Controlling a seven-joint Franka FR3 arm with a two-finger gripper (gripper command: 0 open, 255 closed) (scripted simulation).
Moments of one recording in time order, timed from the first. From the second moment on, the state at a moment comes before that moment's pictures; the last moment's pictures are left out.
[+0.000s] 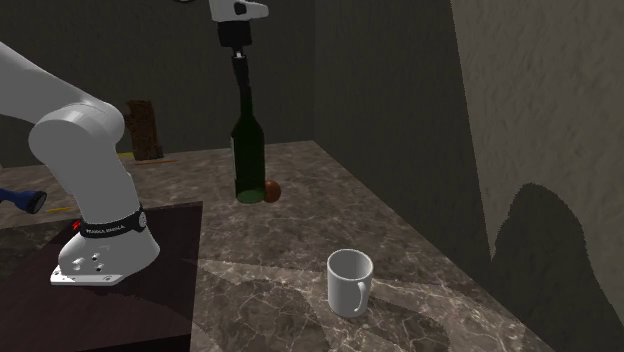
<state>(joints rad) 0.18 -0.75 0.14 -2.46 0.08 1.79 0.17</state>
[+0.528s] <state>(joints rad) 0.18 -0.76 0.14 -2.57 0.09 1.89 0.17</state>
